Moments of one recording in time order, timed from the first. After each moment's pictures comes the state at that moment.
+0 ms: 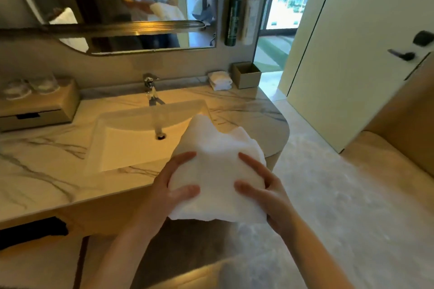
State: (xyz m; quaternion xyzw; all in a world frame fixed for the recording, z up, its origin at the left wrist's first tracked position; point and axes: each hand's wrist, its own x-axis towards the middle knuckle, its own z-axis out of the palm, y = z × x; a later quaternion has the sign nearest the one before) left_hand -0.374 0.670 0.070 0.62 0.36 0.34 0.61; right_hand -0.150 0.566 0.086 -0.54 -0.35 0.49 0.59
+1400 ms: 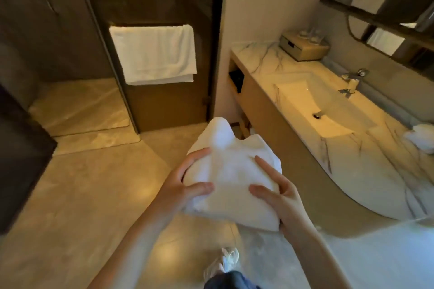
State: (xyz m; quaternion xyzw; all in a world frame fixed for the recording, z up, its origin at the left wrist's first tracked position) left_hand 0.018 0.274 0.063 0.17 0.65 0.68 0.28; right_hand 0.138 0.483 0.059 -0.23 -0.60 0.76 0.07
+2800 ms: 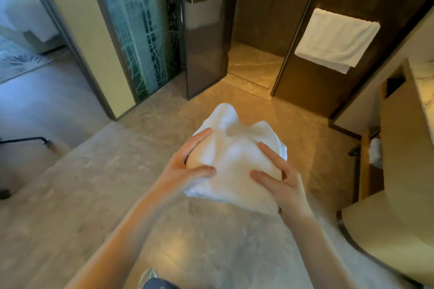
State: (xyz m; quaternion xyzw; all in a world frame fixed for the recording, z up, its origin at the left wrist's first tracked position) left_hand 0.649 0.006 0.079 -0.07 0.74 0.67 -0.05; right_hand 0.591 0.238 0.079 0.05 -0.67 0.72 -0.17
